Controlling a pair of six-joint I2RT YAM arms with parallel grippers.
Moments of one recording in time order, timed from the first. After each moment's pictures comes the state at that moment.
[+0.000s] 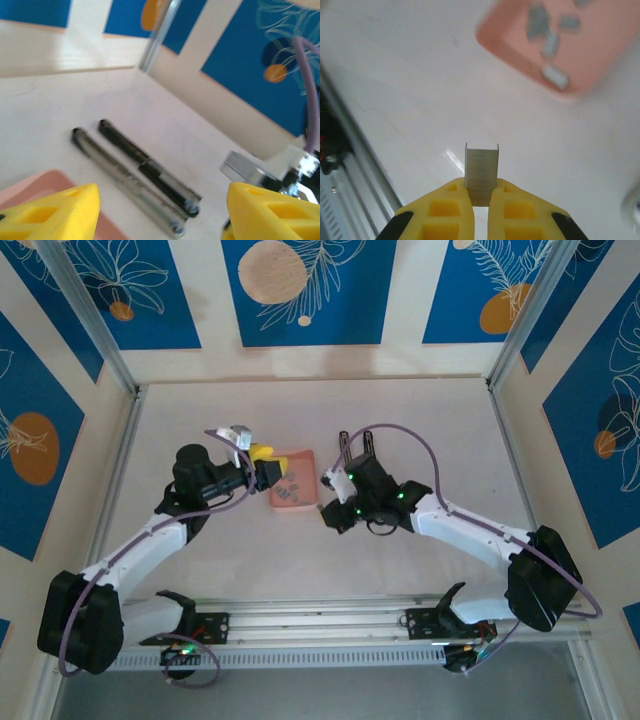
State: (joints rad) left arm -0.36 1.14 0.64 0.35 0.61 -0.33; right arm 0.79 1.32 0.88 -0.48 -0.28 0.26
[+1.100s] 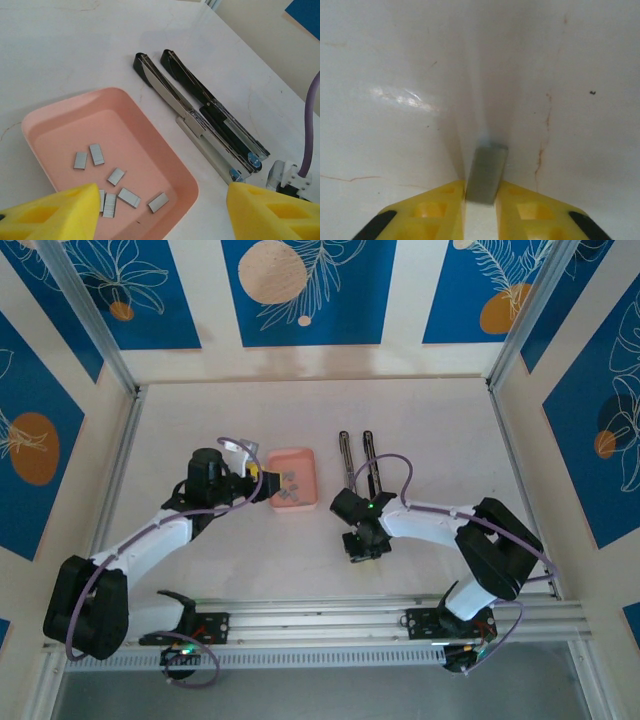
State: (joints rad) left arm -0.36 1.22 0.63 0.13 0.46 -0.23; right arm 0.85 1.56 0.84 -0.78 -0.04 0.62
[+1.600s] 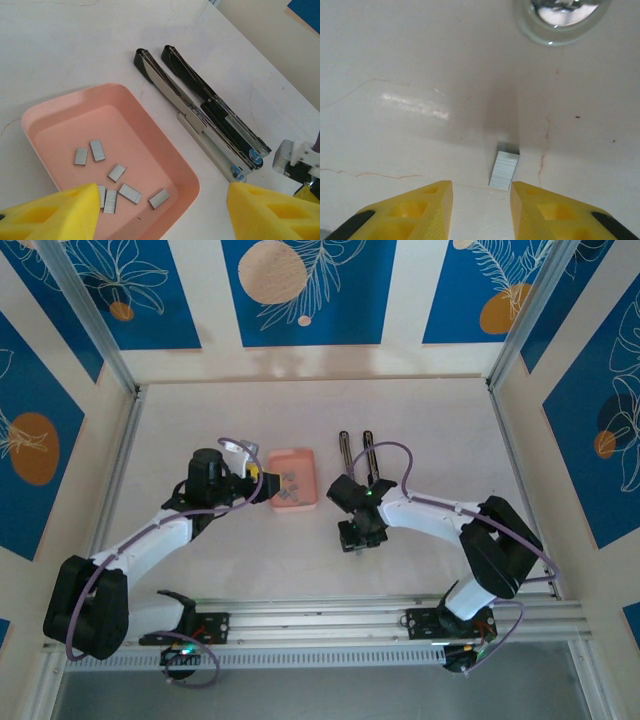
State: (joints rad) left arm -0.36 1.22 0.63 0.11 0.46 -0.23; right arm 0.81 1.58 0.96 -0.87 -0.05 0.61
